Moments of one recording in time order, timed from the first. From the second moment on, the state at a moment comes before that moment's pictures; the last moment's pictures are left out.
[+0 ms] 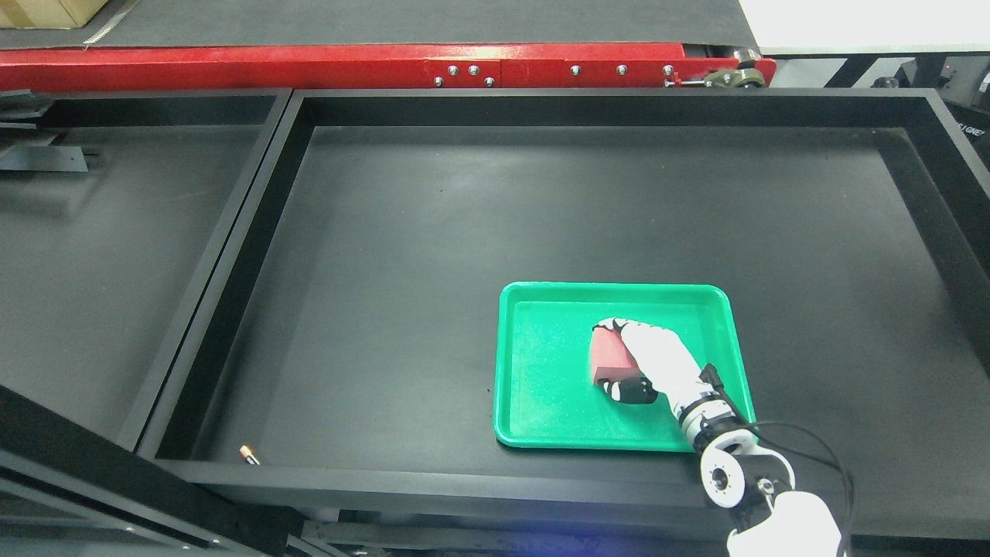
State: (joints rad) left arm 0.00 0.00 -0.13 0.00 0.13 -0.12 -0.17; right arm 0.00 0.00 0.18 -1.51 1.04 -0.07 0.31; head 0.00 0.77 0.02
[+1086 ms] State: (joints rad) left arm 0.00 0.00 -0.13 0.00 0.13 -0.12 -0.17; right arm 0.03 0.00 0.04 -1.59 0.87 -0.48 -0.11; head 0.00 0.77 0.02
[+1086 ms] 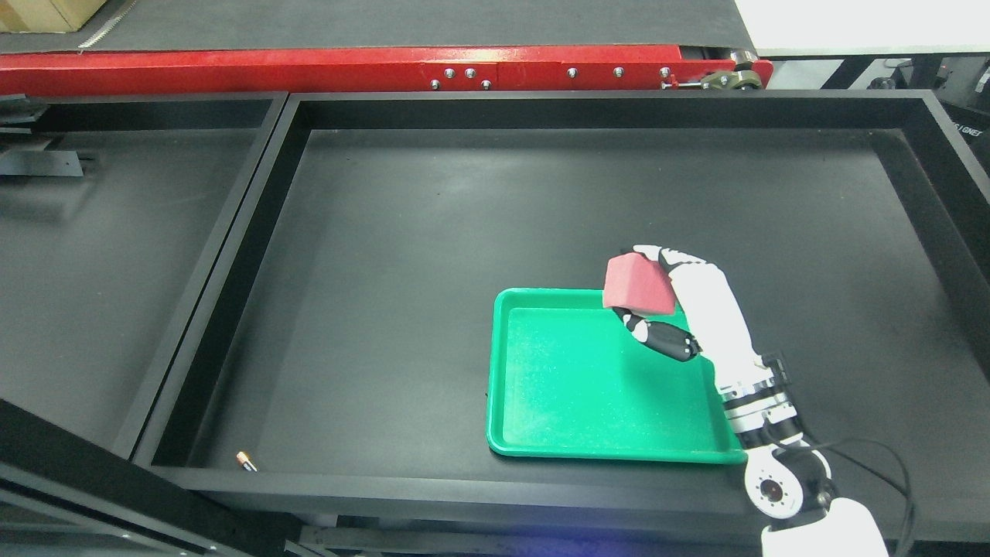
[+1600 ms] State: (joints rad) left arm 0.00 0.00 -0.13 0.00 0.13 -0.12 -0.17; right arm 0.05 0.00 0.02 -1.61 0.86 -0.50 -0.28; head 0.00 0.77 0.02
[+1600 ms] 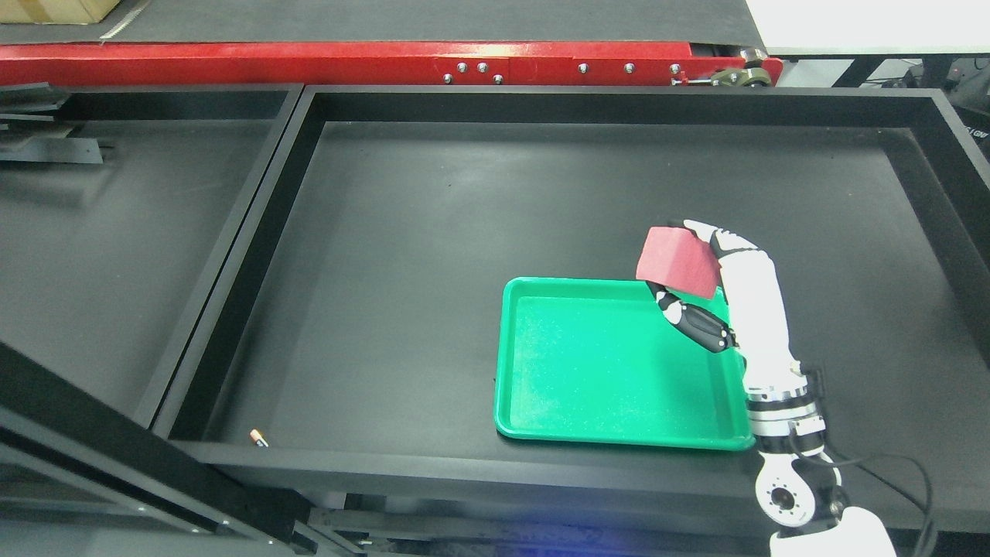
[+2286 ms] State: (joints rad) left arm 0.00 0.00 -0.13 0.00 0.13 -0.12 -0.17; right arm 0.06 0.00 0.00 -1.63 0.84 -0.50 -0.30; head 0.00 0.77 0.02
